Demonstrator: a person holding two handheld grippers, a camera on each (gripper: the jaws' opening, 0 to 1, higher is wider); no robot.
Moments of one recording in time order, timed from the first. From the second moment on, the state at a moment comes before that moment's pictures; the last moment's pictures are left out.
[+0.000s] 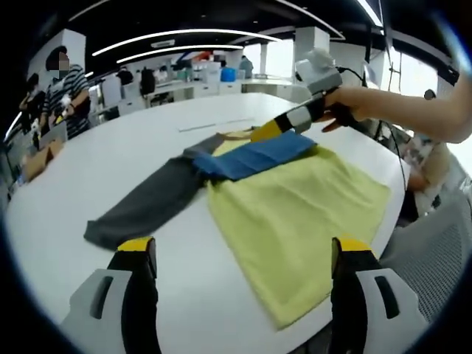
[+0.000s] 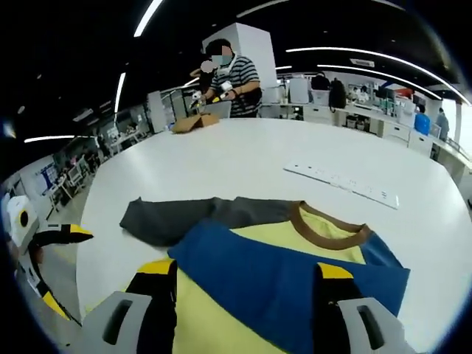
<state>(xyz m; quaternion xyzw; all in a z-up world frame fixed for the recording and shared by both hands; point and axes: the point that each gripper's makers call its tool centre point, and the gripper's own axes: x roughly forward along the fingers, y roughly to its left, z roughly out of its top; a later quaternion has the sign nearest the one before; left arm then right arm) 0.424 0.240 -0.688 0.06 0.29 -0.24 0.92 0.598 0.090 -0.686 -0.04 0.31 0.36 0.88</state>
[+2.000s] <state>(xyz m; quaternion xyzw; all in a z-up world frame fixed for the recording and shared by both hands) 0.536 0.235 -0.736 0.04 0.31 -0.21 0.93 0.558 -0.078 -0.741 -0.01 0.38 0.29 0.88</state>
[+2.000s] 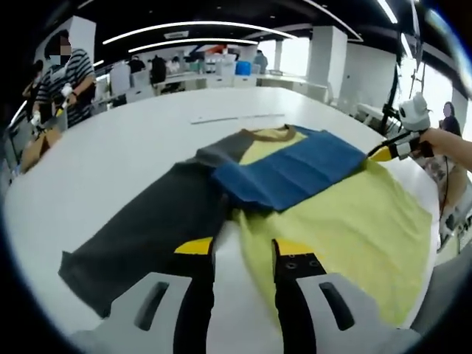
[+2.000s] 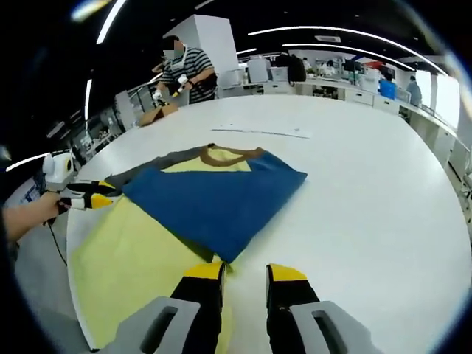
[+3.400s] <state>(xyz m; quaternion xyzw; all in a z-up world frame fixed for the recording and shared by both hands) 0.553 0.236 -0.751 0.04 0.33 -0.20 0.92 0.572 -0.097 -0.755 -0.16 0.37 0.23 0.89</state>
